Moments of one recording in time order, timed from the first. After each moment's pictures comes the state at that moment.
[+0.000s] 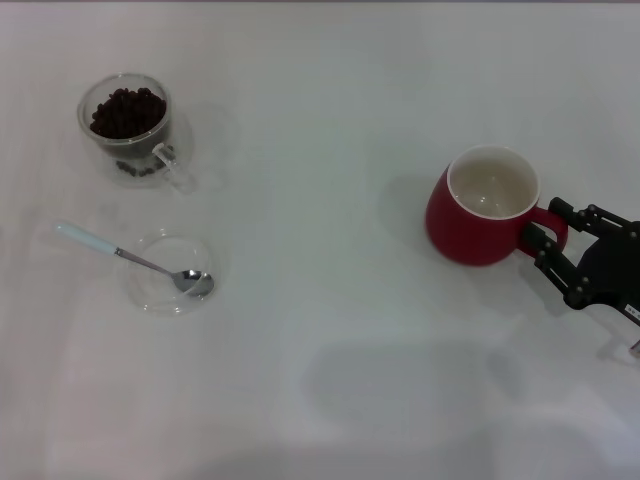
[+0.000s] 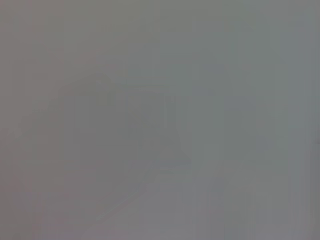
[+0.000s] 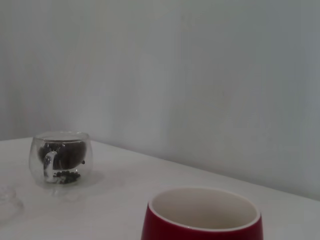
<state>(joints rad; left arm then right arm) -0.17 -2.07 2.83 0.01 -1.36 1.60 -0.32 0.19 2.01 -2.10 0.01 0.00 -1.46 0.33</state>
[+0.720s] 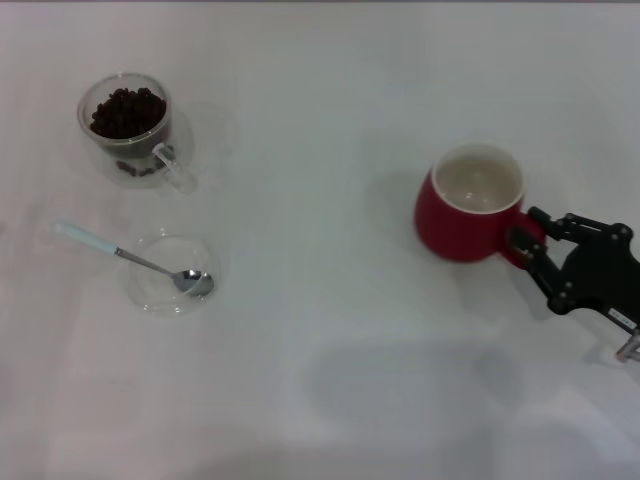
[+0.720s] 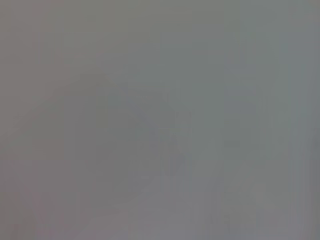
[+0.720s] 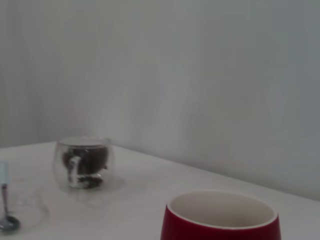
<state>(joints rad) -0.19 -2.07 2.83 0.01 -1.36 1.59 -0.32 0.20 2.01 -2.15 -0.02 0.00 -1.46 0.34</state>
